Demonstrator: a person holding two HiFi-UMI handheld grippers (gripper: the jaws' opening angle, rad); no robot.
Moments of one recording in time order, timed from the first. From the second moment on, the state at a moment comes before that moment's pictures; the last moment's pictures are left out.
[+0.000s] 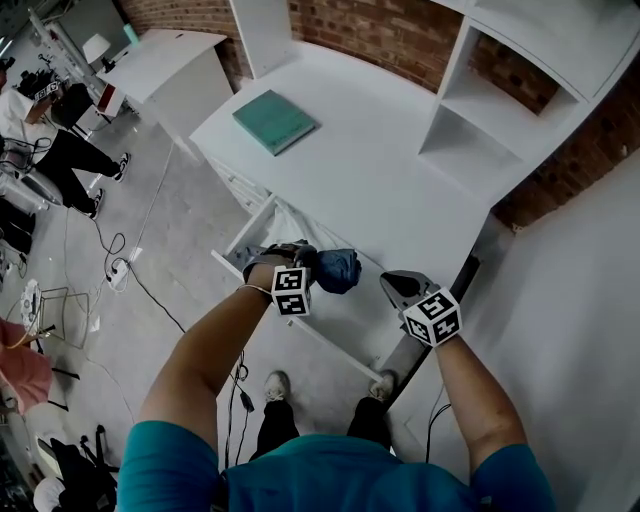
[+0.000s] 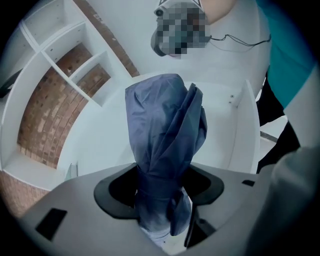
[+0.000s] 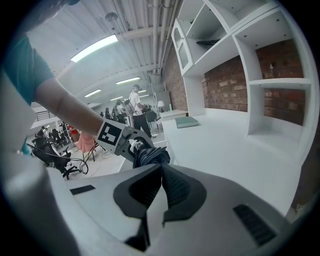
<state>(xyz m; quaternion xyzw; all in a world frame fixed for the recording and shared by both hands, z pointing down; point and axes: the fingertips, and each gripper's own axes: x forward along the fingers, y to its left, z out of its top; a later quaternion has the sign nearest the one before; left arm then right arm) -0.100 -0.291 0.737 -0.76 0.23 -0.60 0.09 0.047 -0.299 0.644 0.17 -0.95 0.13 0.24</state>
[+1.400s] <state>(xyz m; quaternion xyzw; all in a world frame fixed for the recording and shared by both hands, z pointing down) -0.060 -0.294 0.865 -0.72 0.11 -0.68 0.09 0.084 -0.291 0.681 0.19 -0.94 0.17 0.23</state>
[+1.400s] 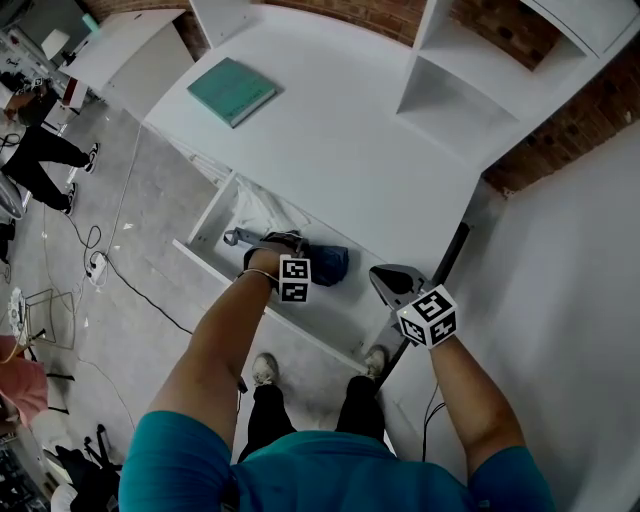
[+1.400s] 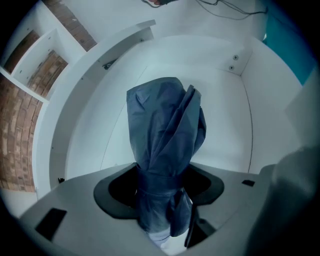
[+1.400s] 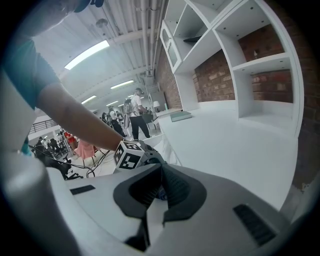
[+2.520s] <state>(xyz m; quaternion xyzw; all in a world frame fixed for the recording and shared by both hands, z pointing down) -0.059 -0.289 0.843 -0.73 0.12 -0.67 0.09 0.076 -0.288 0.668 0.19 -0.94 0.17 0.23</state>
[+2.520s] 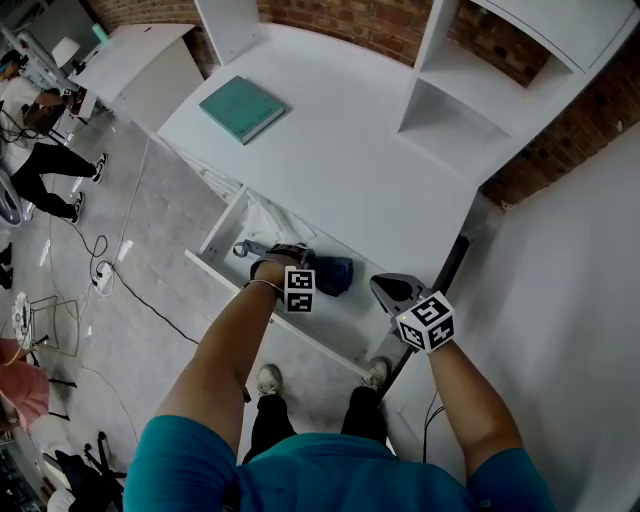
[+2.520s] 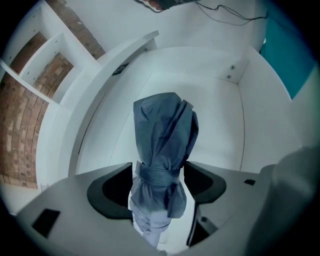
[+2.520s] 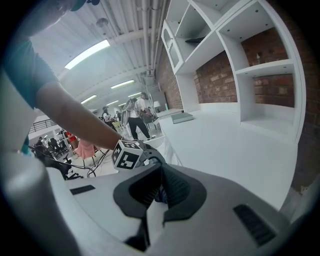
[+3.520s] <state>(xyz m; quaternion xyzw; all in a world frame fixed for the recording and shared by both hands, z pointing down) -0.082 -0.254 0.681 -0.84 0.33 -0.43 -0.04 0.057 -0.265 0.613 0.19 -0.94 0.15 0.23</state>
